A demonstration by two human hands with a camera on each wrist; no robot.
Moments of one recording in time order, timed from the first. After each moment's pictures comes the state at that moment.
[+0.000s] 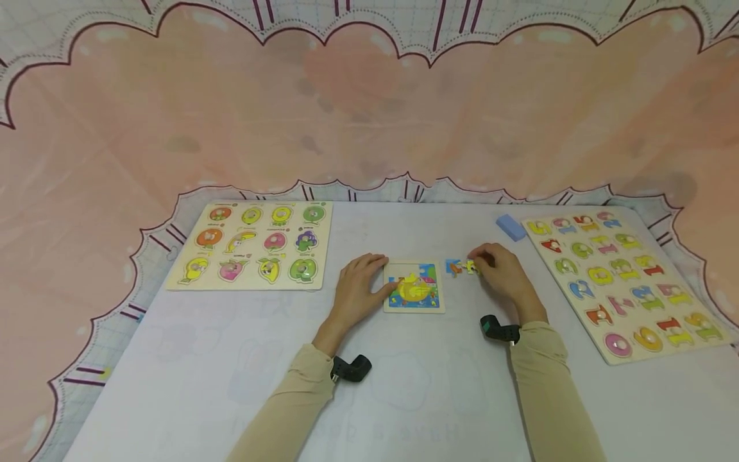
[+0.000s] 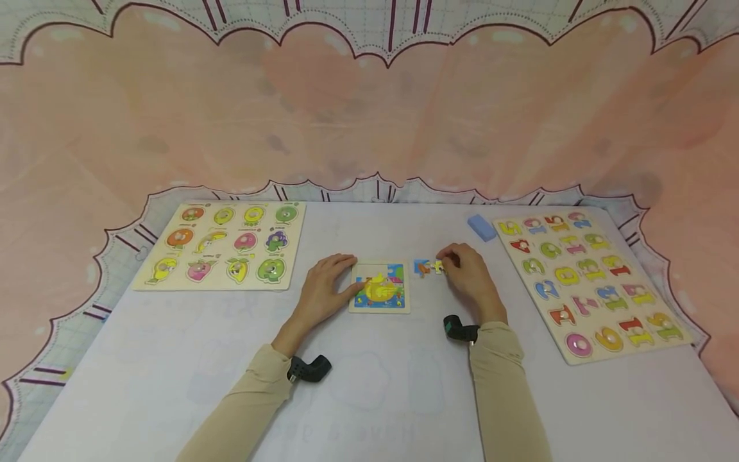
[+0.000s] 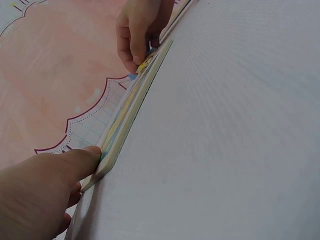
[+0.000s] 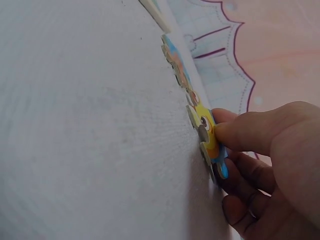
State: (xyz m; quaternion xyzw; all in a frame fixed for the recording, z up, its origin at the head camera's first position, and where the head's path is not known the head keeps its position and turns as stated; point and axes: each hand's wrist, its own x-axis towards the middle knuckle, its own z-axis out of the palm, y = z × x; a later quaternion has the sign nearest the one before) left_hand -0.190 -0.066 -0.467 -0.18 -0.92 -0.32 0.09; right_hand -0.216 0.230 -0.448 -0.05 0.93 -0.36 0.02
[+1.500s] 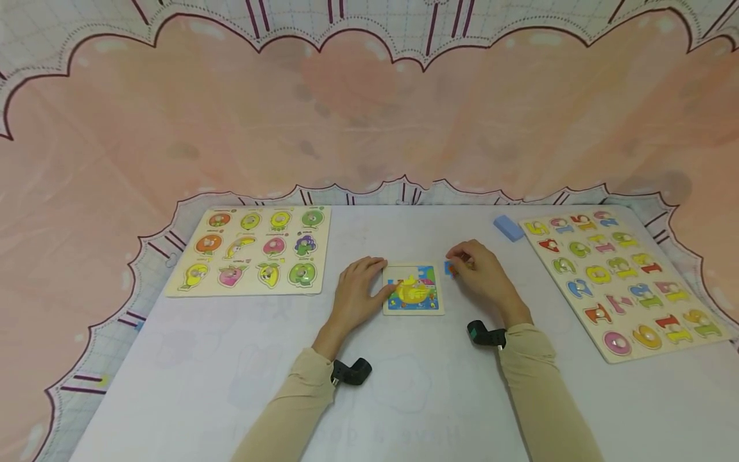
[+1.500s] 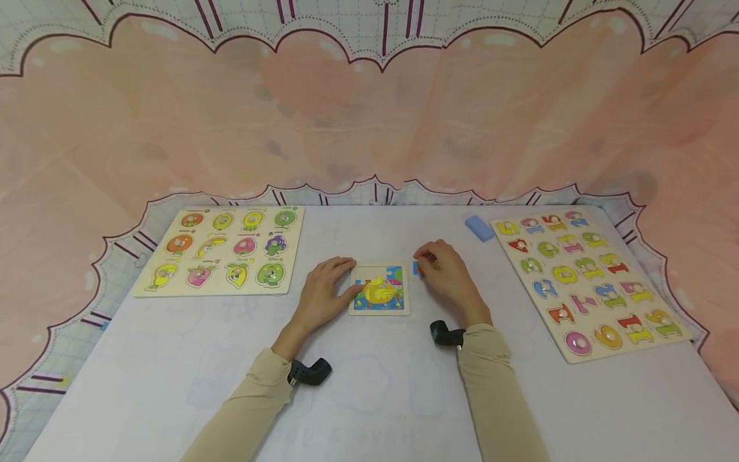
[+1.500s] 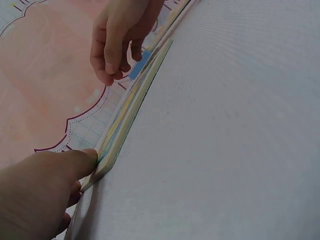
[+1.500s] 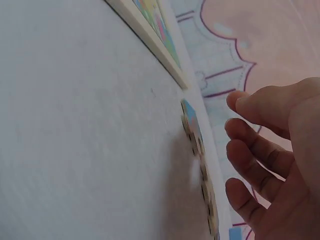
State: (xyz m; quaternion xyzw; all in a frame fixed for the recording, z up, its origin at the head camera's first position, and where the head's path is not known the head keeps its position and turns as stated) left_hand -0.190 -0.067 -0.469 -0.19 -0.92 -0.32 0.10; right_hand -0.211 0.199 -0.441 -0.10 0.92 -0.38 0.00
